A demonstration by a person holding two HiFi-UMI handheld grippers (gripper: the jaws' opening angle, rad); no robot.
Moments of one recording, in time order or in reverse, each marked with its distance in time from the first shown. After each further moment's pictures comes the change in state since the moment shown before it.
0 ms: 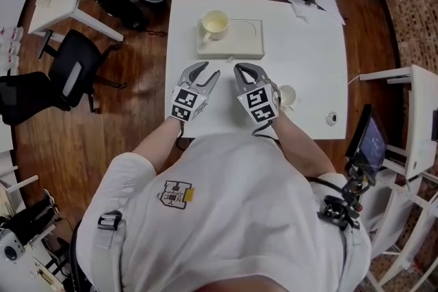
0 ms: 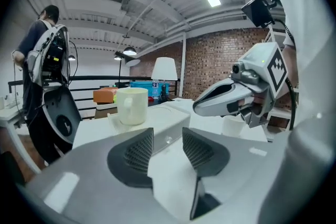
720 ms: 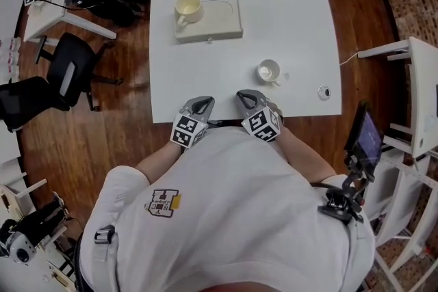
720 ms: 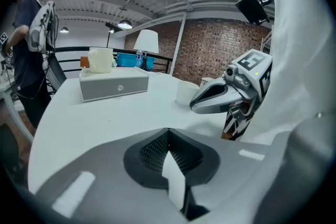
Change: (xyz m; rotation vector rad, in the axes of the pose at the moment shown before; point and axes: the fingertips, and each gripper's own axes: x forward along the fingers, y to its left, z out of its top) left arm -0.056 -0.152 -0.104 -0.112 0.246 -0.114; right arm -0.100 0.072 -0.152 -0.038 0.146 0.141
